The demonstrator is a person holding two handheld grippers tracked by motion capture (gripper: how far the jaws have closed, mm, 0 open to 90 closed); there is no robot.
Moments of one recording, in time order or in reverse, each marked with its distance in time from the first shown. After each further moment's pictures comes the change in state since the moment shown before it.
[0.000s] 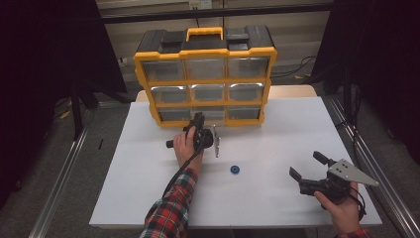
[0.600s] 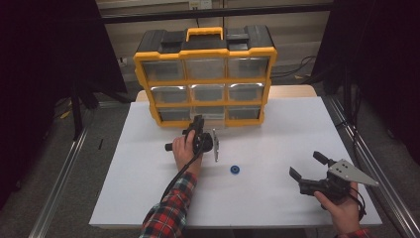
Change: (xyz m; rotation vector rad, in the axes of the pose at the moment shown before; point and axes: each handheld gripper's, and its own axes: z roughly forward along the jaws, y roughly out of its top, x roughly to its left) left arm -0.002 -0.002 -0.011 -0.020 0.001 0.020; right arm 0.001 0.000 0.000 0.003 -0.001 0.007
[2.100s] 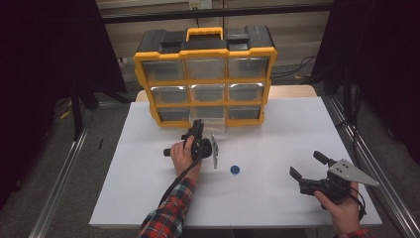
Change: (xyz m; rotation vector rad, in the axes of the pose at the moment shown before) left arm -0.002 -0.001 -0.019 -0.014 0.020 0.003; right arm 0.000 0.000 -0.001 -0.003 -0.003 0.005
